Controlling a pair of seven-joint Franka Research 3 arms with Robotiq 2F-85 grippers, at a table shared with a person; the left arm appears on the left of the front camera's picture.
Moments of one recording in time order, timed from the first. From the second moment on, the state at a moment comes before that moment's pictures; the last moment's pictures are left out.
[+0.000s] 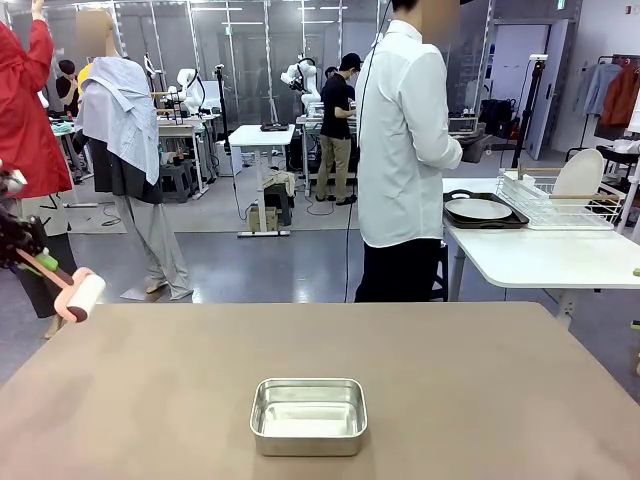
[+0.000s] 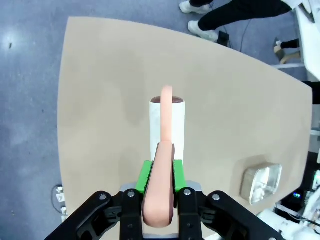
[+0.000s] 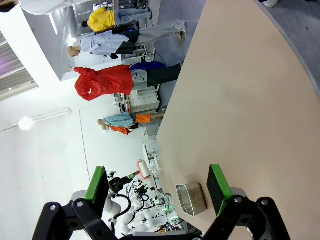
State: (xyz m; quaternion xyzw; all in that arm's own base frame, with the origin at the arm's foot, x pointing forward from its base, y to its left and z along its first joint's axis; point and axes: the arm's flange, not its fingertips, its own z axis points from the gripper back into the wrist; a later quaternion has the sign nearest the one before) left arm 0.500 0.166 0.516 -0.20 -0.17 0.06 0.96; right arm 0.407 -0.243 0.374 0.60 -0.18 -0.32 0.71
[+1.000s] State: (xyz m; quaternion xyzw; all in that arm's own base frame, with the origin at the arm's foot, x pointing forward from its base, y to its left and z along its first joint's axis) left arm 0.501 0.165 0.513 -0.20 -0.17 0.06 0.96; right arm 0.407 -0.243 0.373 0.60 -0.18 -0.32 0.71
